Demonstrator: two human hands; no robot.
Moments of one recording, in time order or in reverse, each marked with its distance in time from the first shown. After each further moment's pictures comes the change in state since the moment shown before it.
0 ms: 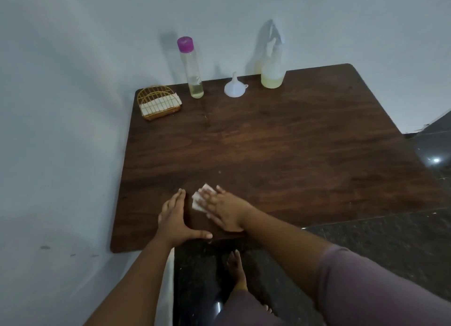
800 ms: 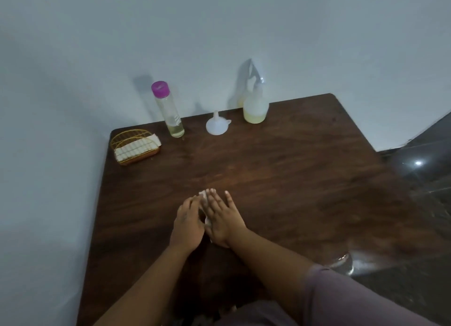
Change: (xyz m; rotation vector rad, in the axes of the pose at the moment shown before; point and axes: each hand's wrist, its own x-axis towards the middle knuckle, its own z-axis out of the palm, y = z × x) left_hand 0.123 0.102 -0.018 -0.146 0.267 0.222; right_hand 0.034 0.090 -0.033 -0.022 0.074 0.454
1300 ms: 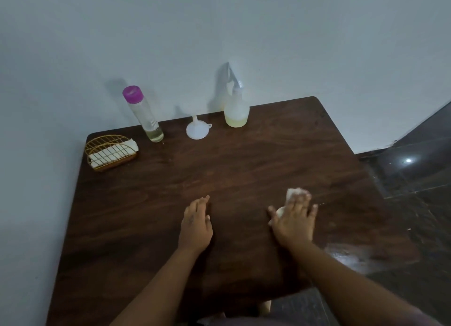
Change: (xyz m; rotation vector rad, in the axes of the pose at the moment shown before) left_hand 0.015 0.062 0.054 -0.010 -0.006 0.027; right_hand -0.108 0.173 0.012 0.237 0.138 0.832
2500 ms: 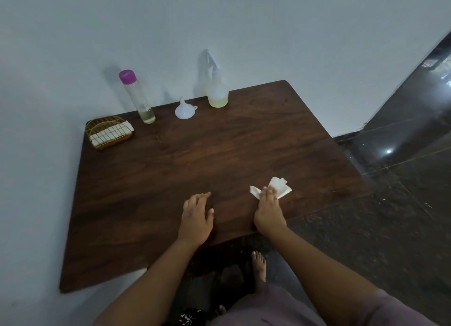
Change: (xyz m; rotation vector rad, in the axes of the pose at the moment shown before) left_hand -0.127 0.011 0.009 0.018 0.008 0.132; right_hand -0.124 0.018 0.024 0.202 -0.115 -0.177
